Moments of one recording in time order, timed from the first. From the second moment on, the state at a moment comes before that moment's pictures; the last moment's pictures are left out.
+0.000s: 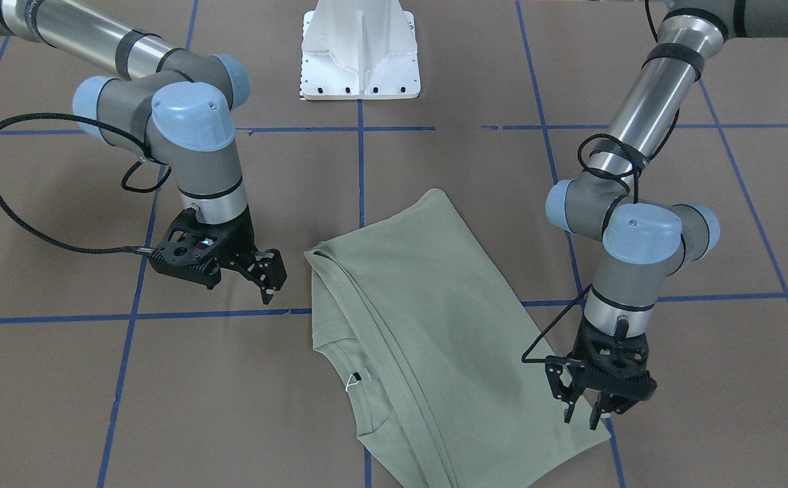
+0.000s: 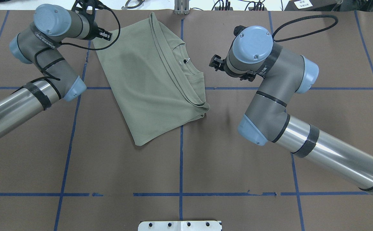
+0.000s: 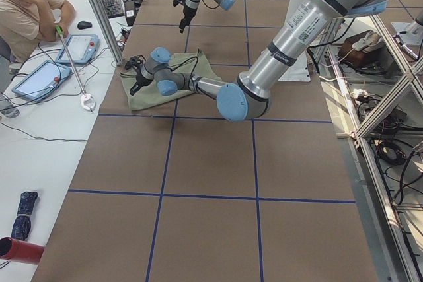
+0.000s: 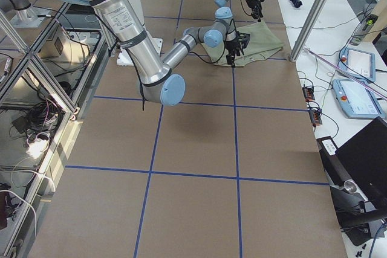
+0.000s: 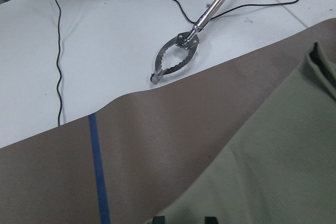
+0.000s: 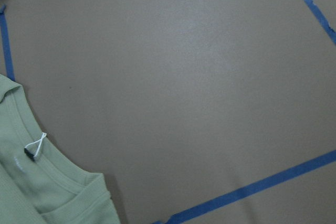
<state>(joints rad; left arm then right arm) -0.91 -2.28 -1.05 -2.44 -1.77 -0.62 0.68 -0.88 1.55 -1.44 1.69 1.51</state>
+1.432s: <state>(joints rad) -0.91 -2.20 -1.14 -2.47 -1.83 -0.62 0.53 -0.78 1.28 -1.27 1.54 1.67</state>
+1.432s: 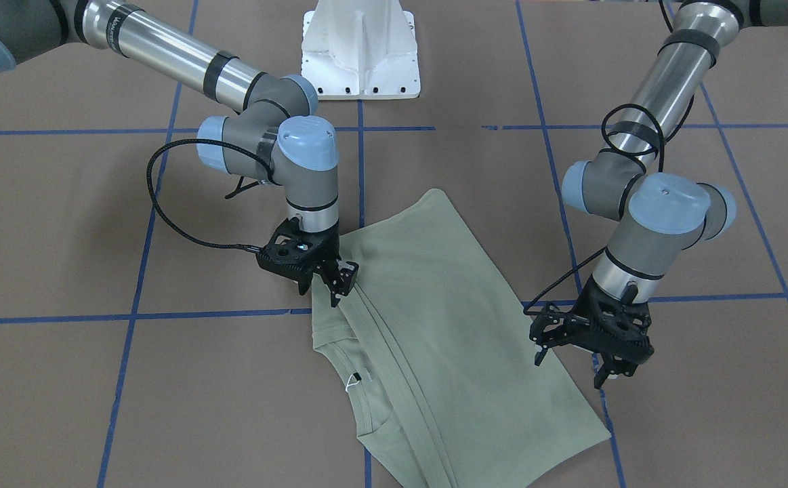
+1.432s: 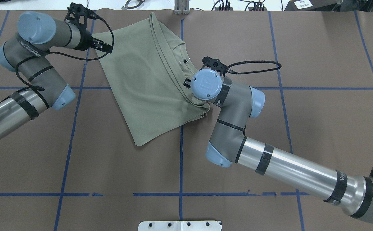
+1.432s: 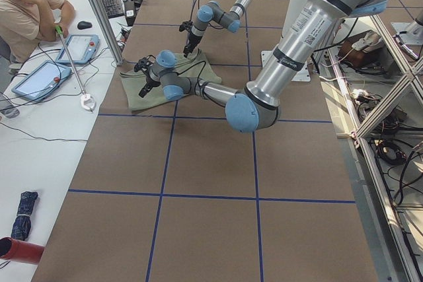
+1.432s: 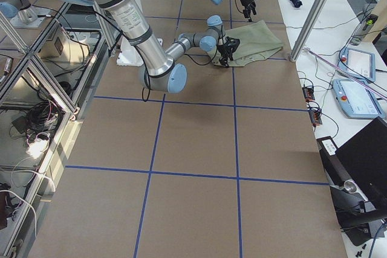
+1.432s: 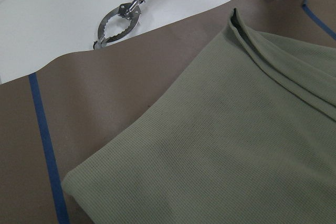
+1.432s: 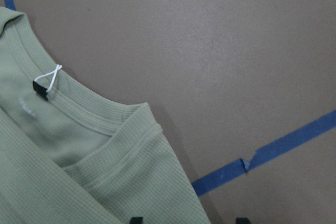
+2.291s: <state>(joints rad) -0.90 -2.19 -1.14 -2.47 -1.83 -0.62 0.53 -0.77 1.28 -1.27 1.54 1.63</state>
